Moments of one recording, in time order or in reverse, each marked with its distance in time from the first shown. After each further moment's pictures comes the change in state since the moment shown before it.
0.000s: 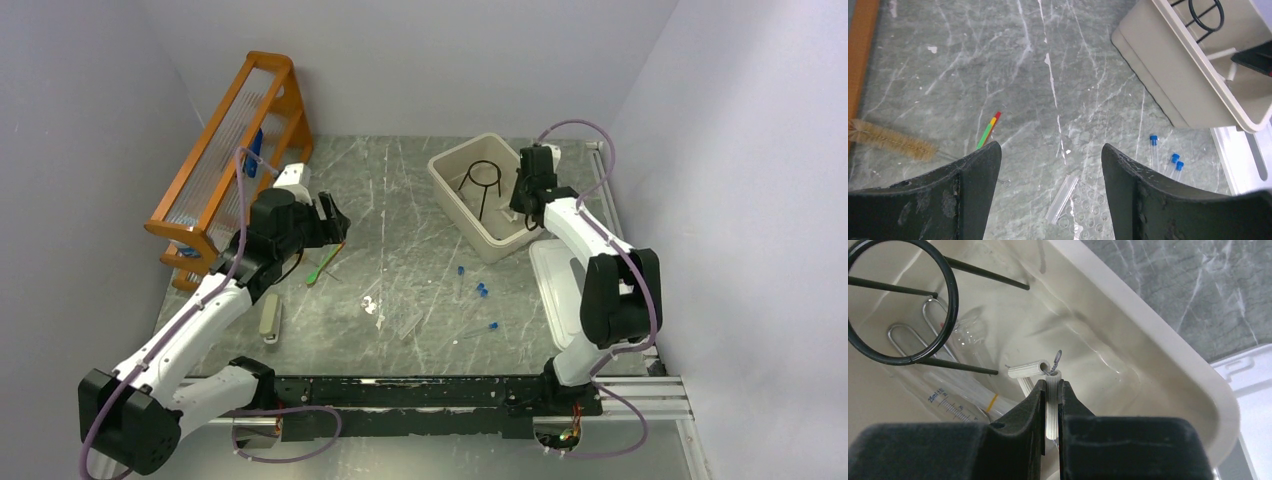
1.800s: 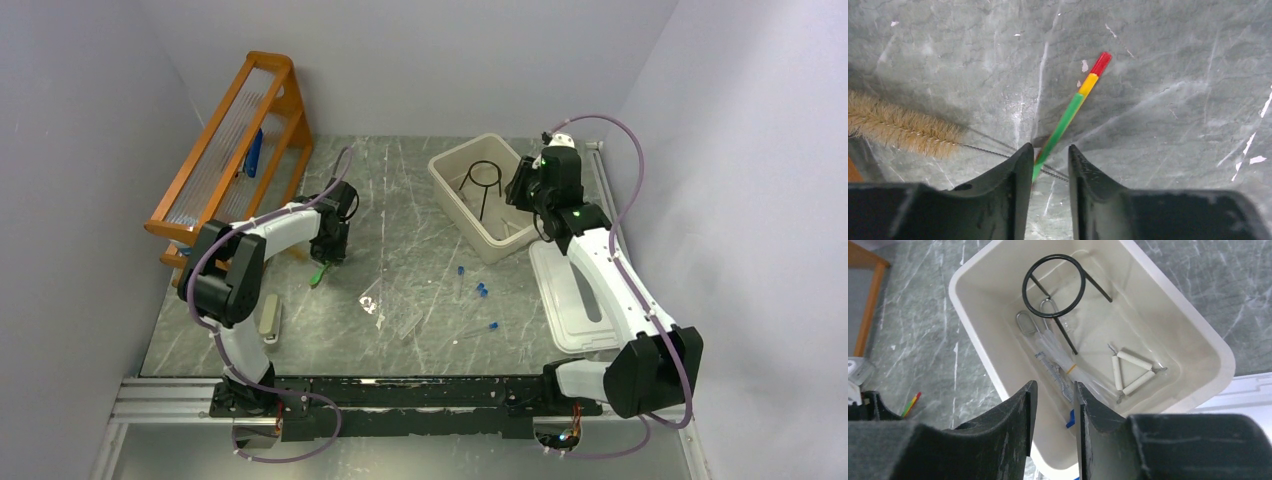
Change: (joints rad) left arm 0.000 0.789 0.315 -0.368 -0.149 0.172; right arm 0.051 -0.356 -0.054 -0.046 -0.191 0.008
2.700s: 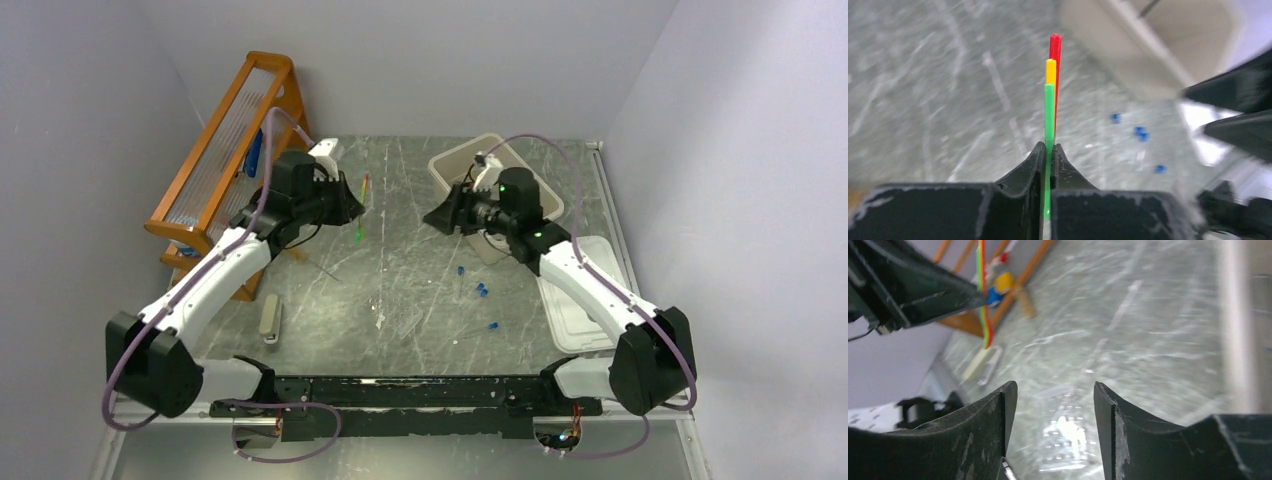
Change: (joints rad) left arm -0.007 -0.477 -0.038 0.238 0.369 -0.088; right arm 0.182 0.014 -0.161 0.287 -0.494 0.103
